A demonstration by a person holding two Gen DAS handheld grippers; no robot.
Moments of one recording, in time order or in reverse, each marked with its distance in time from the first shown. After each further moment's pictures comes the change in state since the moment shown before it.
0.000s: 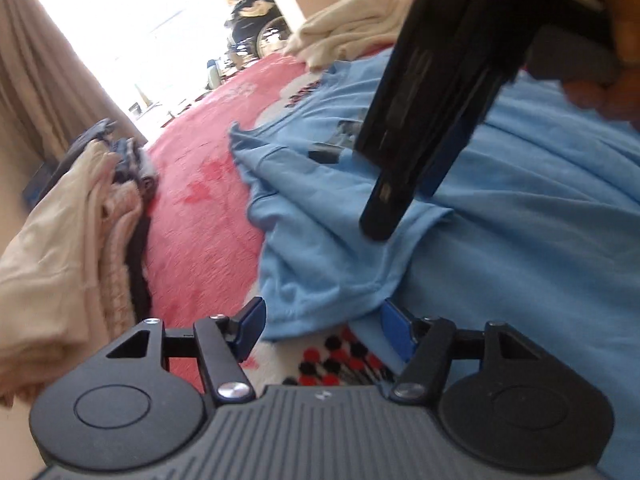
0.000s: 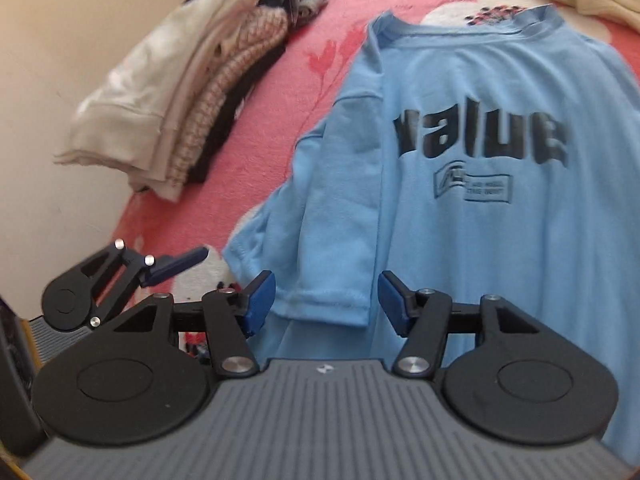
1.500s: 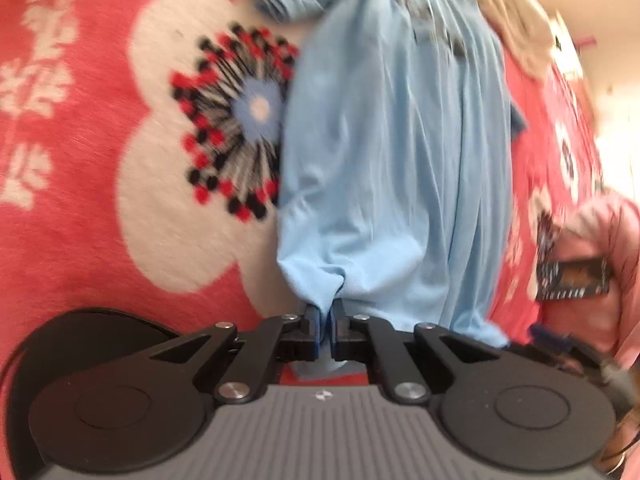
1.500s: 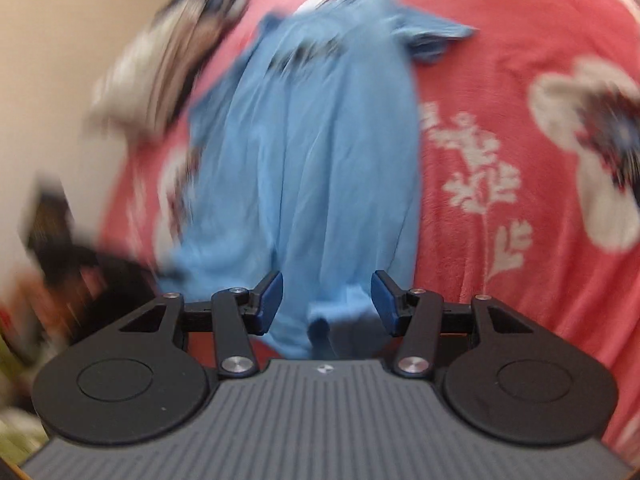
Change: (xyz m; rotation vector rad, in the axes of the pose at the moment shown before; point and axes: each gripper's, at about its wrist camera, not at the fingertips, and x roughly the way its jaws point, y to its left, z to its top) left arm -0.082 0.029 -0.061 -1.116 0.550 -0.561; right arm -0.197 -0.069 -0.176 0.049 0.045 -0.125
